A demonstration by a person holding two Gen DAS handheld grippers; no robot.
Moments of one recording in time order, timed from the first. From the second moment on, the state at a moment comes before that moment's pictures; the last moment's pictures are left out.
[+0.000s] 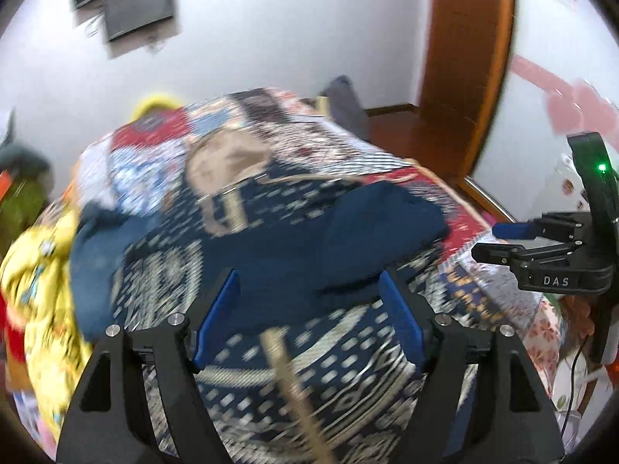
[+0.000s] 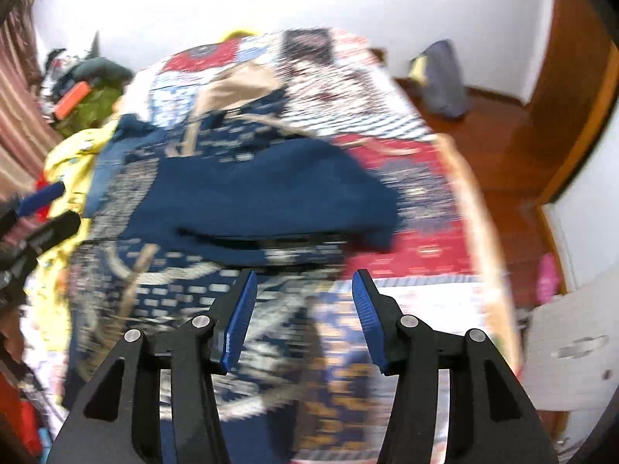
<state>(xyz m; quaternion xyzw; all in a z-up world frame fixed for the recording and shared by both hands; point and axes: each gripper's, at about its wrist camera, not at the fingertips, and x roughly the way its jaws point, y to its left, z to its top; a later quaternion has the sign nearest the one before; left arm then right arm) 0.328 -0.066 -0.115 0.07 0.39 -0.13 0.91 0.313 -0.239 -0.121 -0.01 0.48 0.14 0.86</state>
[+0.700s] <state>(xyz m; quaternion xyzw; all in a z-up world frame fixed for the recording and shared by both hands) 0.430 -0.195 -0.208 0.09 0.49 -0.21 0.84 0.334 -0.321 -0.175 0.06 0.52 0.06 0.85</state>
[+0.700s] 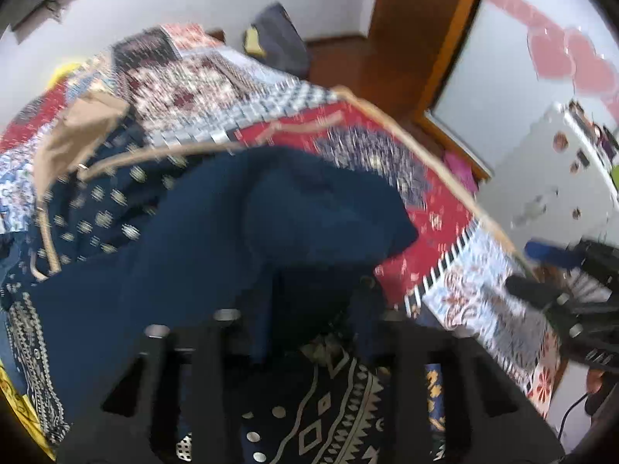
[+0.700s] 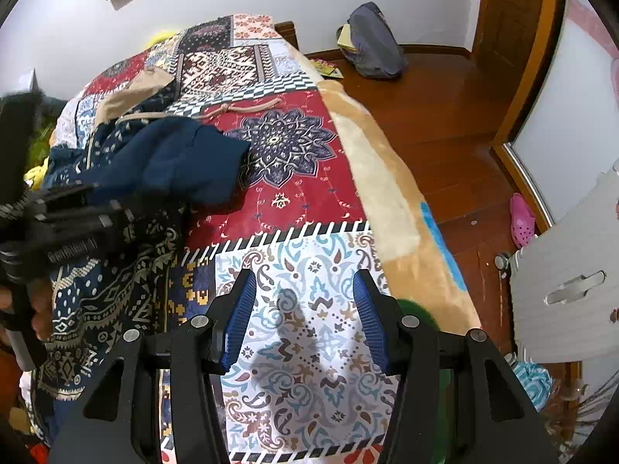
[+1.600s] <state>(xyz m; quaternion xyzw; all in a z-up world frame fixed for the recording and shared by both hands) 0.396 0.084 -0.122 -0.08 0.35 -0.03 0.93 0.397 -0.202 -0.183 0.02 0.55 0.12 0.83</state>
